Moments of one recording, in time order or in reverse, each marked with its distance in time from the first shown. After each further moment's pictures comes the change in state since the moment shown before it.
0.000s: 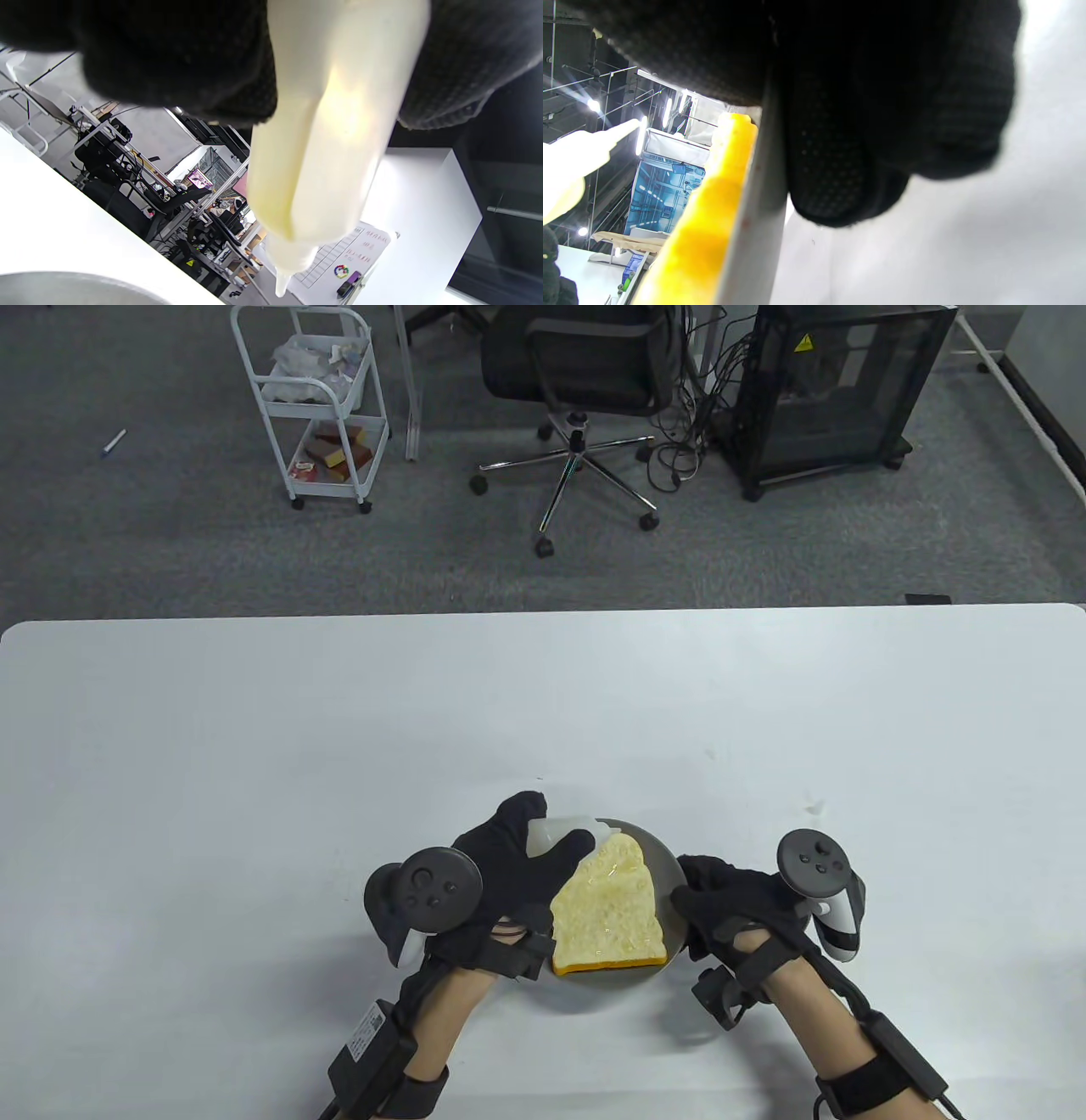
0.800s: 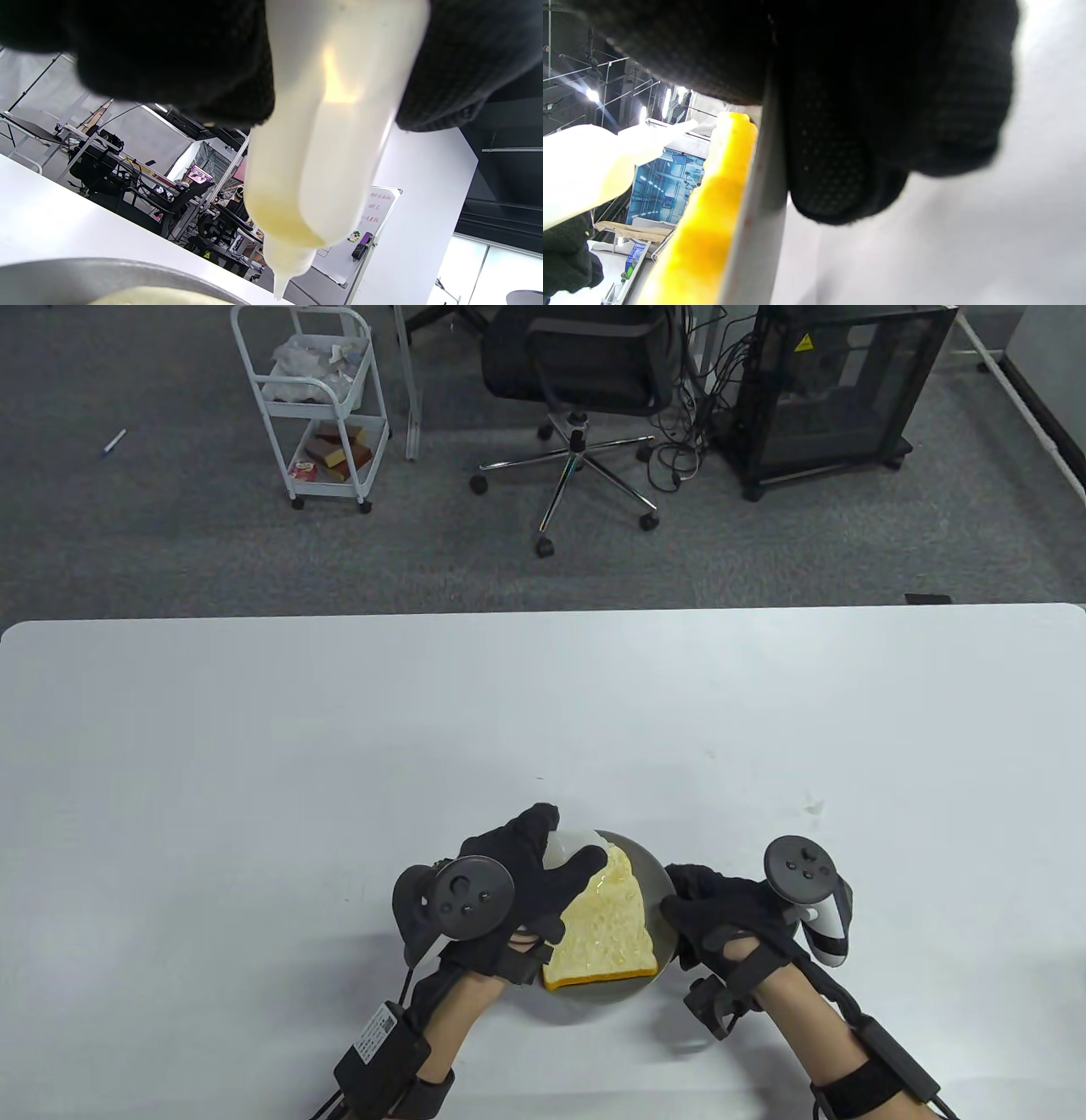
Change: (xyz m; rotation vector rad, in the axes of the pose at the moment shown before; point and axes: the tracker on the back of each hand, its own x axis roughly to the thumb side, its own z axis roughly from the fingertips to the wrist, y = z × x) left_hand 0.002 -0.013 0.002 -0.048 -0.054 -0.147; right_hand -0.001 0.010 0.002 0.038 0.003 0.001
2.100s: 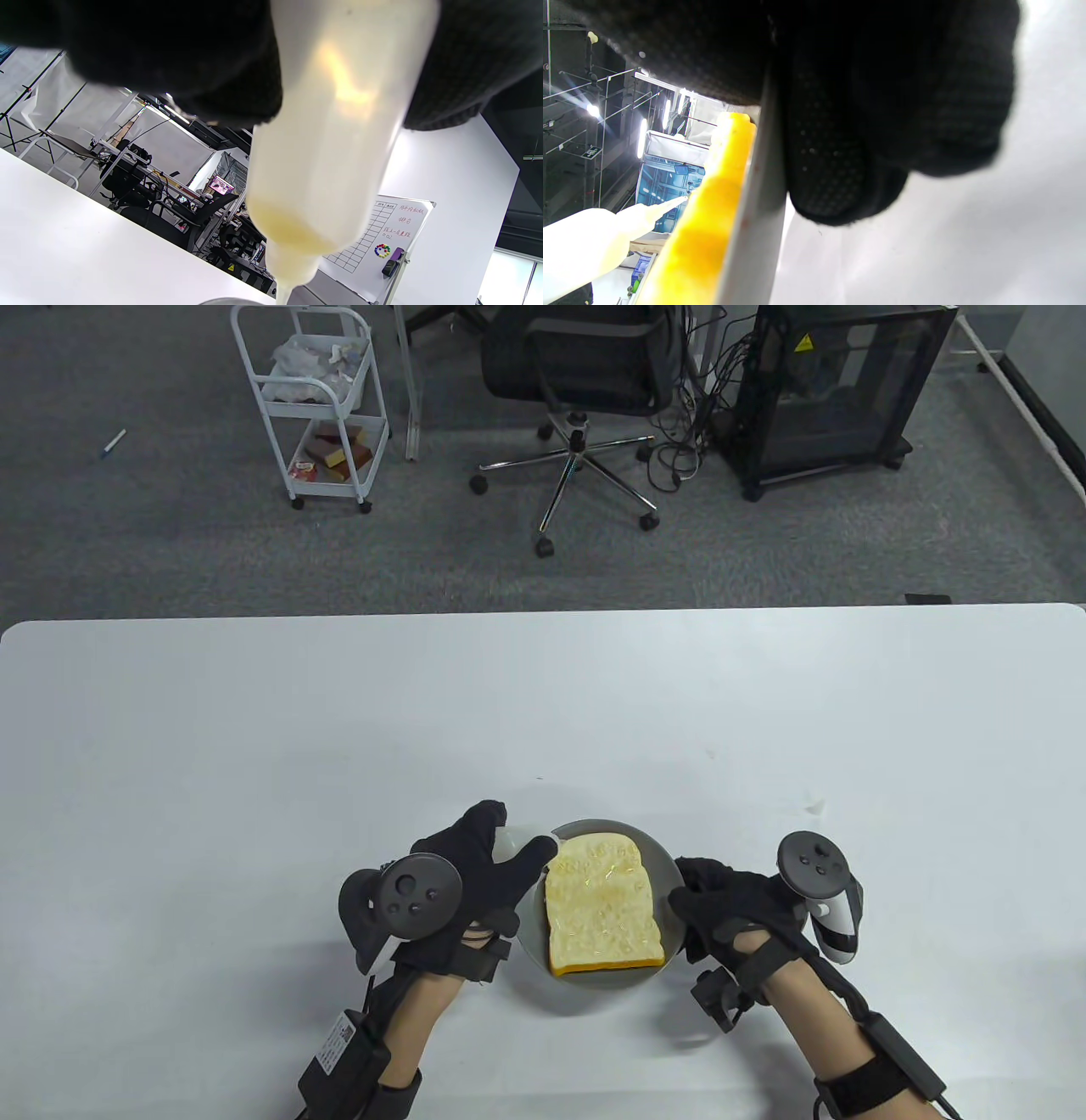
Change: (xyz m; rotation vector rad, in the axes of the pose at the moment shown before) left_hand -0.027 0.030 0.008 0.041 0.075 -0.022; right_hand 0.000 -0.010 0.000 -0.020 0.007 -0.047
